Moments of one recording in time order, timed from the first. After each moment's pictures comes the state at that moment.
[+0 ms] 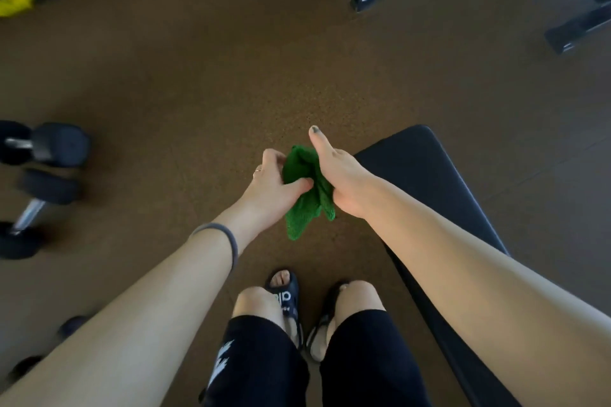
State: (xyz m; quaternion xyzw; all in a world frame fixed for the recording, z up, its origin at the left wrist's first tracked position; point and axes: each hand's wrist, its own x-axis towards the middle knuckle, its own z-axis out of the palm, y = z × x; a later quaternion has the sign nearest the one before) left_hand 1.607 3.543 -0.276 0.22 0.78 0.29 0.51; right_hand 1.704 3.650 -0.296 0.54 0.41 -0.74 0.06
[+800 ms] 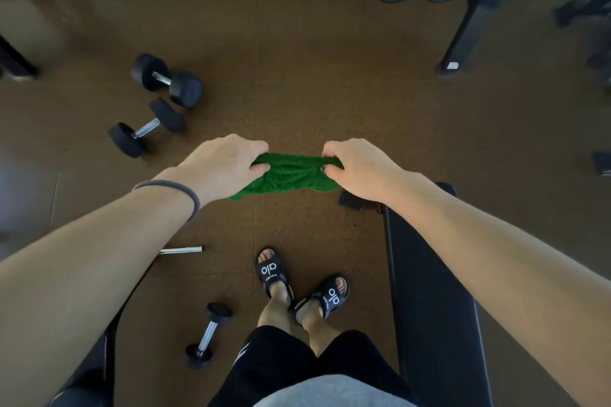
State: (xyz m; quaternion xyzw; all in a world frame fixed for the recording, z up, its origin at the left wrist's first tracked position) left_hand 1.518 3.368 -0.021 0.40 0.86 0.02 0.32; right_hand 1.650 3.577 -0.043 0.12 0.92 -0.28 0.24
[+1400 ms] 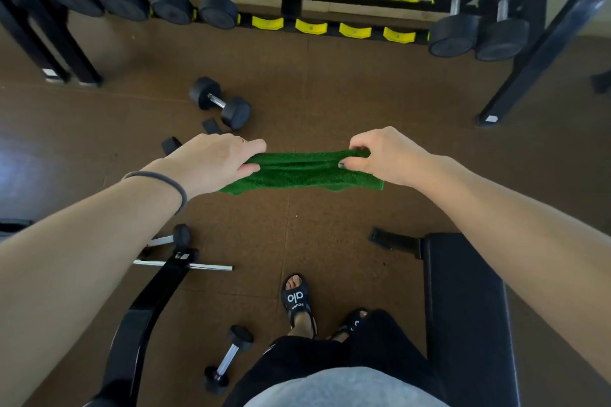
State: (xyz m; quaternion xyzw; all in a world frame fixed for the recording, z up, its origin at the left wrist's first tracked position) left_hand 1.381 3.238 0.019 0.46 0.86 -0.04 0.22; right_hand 1.502 3.521 0.012 0.10 0.92 -0.27 0.26
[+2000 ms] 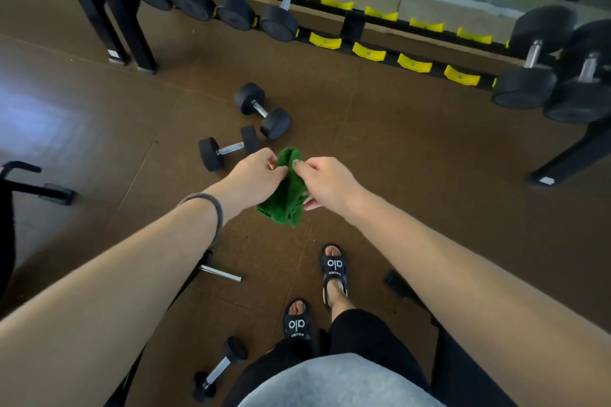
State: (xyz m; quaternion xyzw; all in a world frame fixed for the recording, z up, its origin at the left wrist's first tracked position) left_hand 1.313 3.274 0.004 -0.03 0.89 0.29 0.35; right_hand 1.357 3.421 -0.006 0.18 0.77 -0.55 0.28
